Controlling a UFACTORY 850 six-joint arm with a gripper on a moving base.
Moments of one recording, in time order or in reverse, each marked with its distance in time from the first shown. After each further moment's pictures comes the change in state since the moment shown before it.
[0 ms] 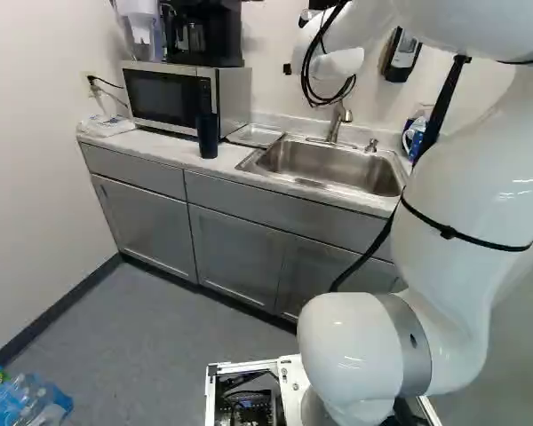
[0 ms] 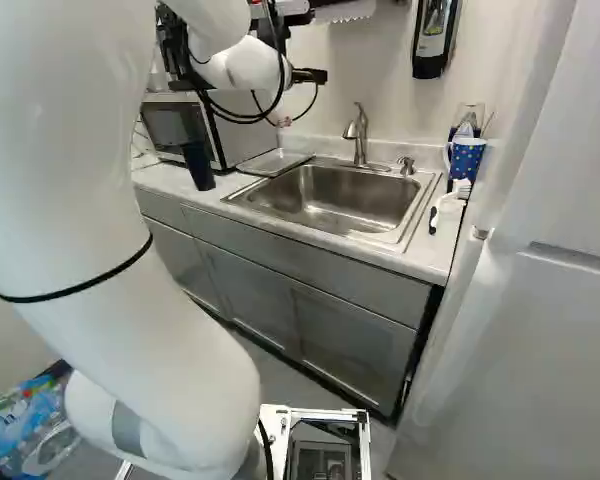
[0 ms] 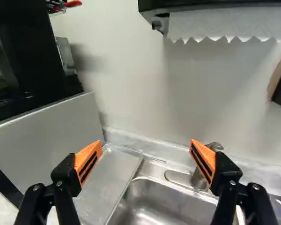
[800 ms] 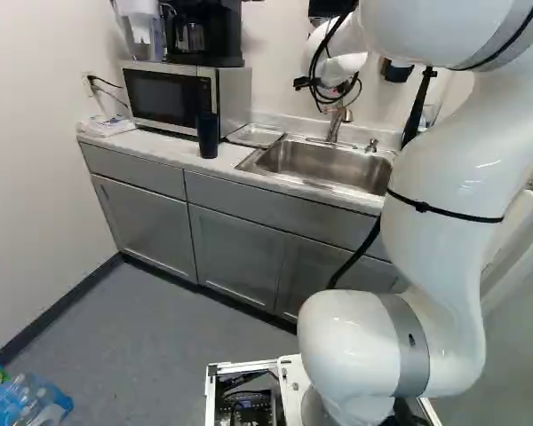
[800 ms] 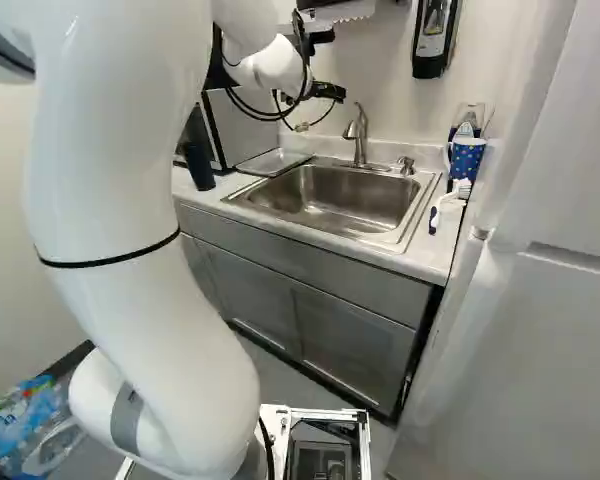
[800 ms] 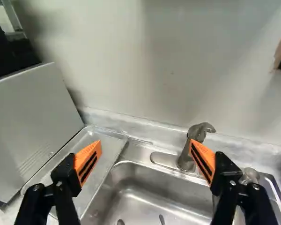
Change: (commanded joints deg) arm -4.1 -8.0 -8.6 0.2 -12.1 0.0
